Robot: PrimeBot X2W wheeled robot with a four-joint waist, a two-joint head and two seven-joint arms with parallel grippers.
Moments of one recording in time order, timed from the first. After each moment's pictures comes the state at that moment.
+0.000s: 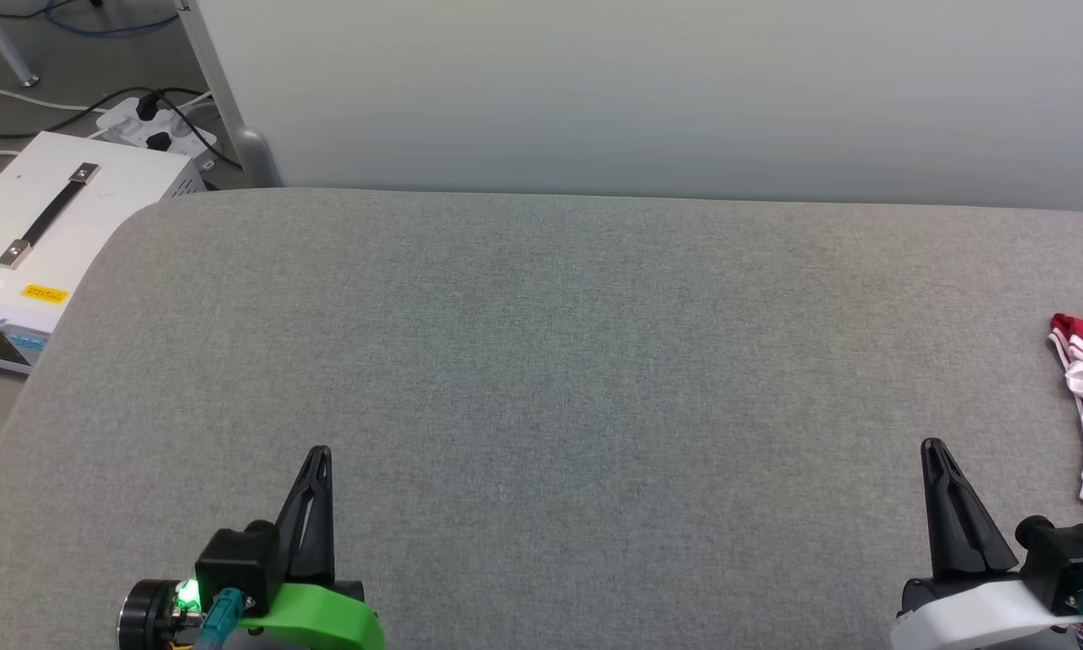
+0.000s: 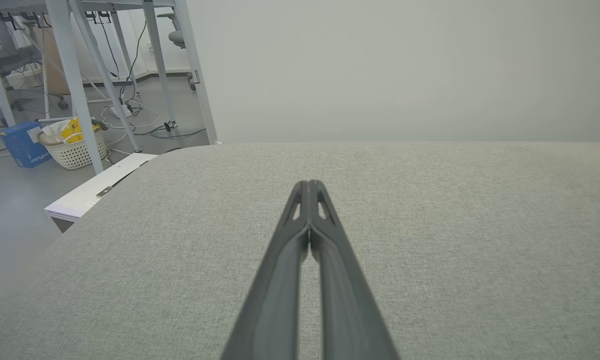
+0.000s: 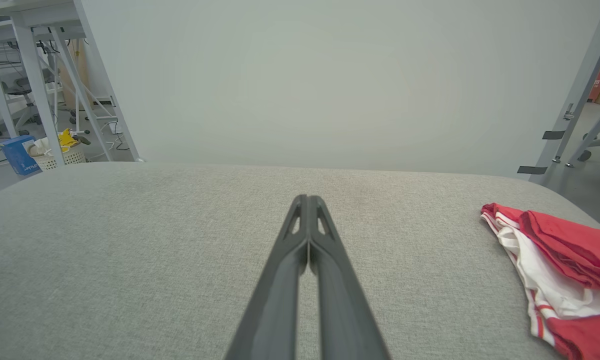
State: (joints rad) left arm 0.08 0.07 -0.03 0.06 -0.06 -0.05 -0.22; right arm 0.12 -0.05 -0.06 -0.03 0.11 0.13 -0.22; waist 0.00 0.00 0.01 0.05
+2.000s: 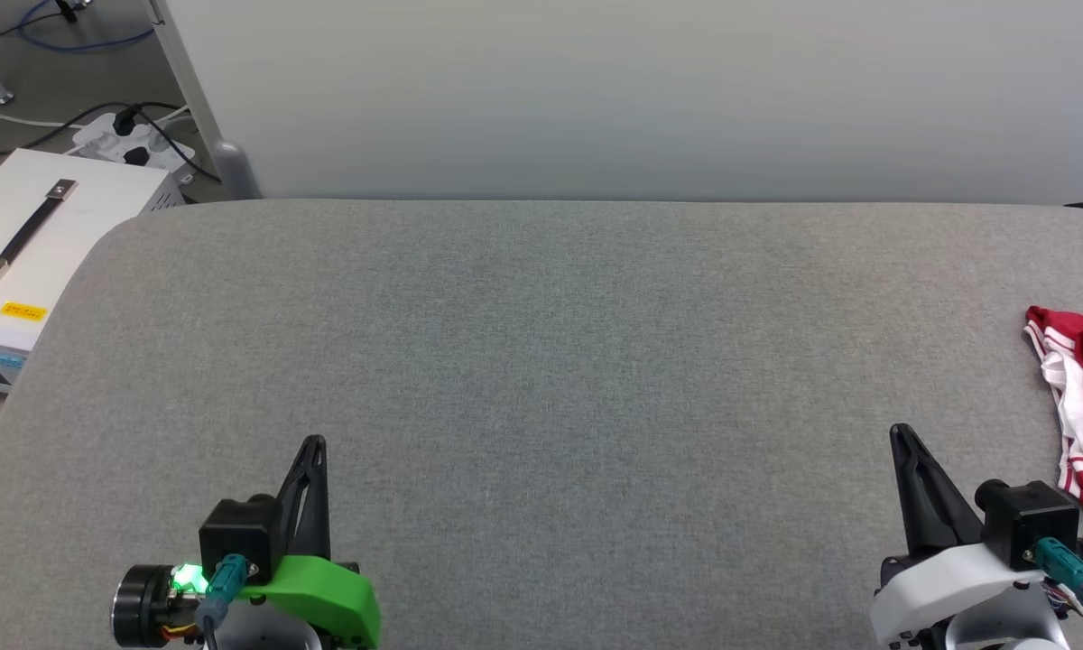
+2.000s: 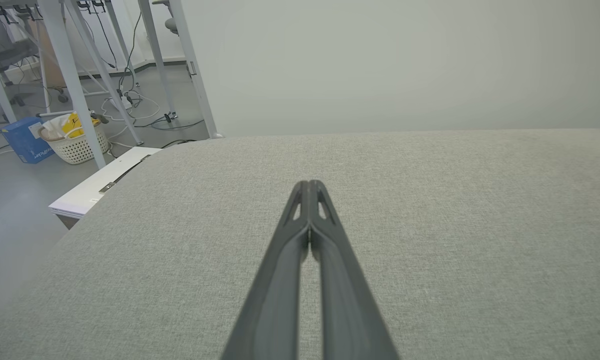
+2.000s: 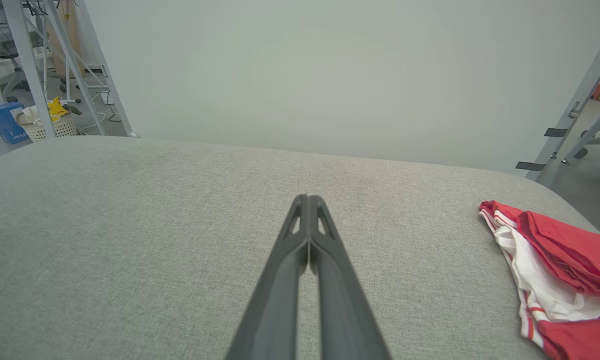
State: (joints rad) left arm 0.05 0.06 -0.01 0.03 -0.03 -0.02 -0.10; right arm 0.06 -0.05 -0.03 -0.01 0.05 0.13 -0.10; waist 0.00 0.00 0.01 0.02
